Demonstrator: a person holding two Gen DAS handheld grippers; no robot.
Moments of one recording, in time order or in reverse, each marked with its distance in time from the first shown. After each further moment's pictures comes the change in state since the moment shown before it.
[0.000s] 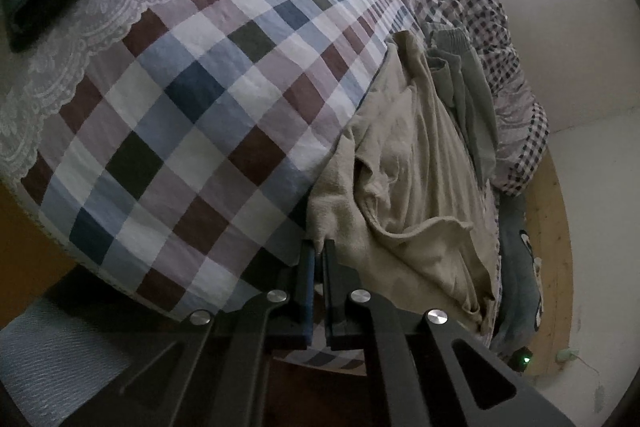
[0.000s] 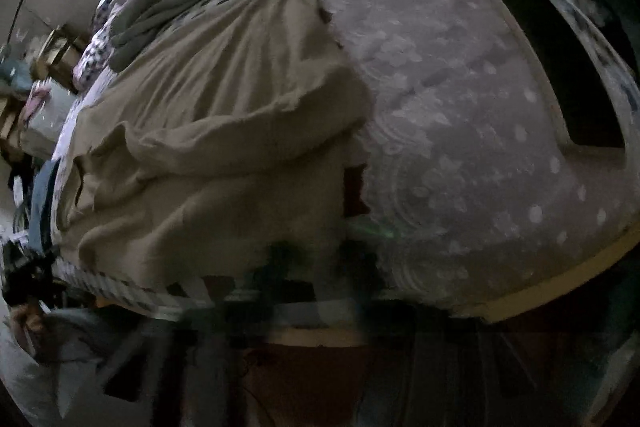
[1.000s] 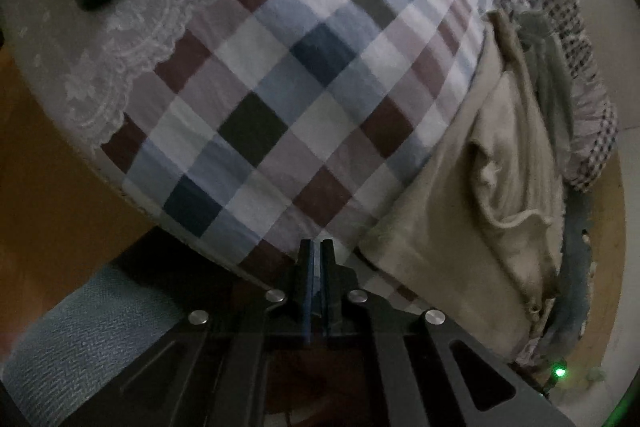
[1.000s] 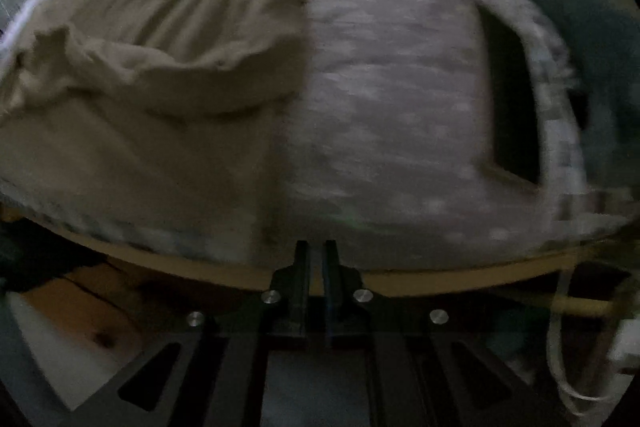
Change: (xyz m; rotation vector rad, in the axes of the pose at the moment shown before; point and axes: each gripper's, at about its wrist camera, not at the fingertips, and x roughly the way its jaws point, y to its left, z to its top) left arm -0.010 0.024 -0.002 -0.075 0.088 0.232; right arm -0.007 -0.001 0.009 -0.265 0.187 -0.394
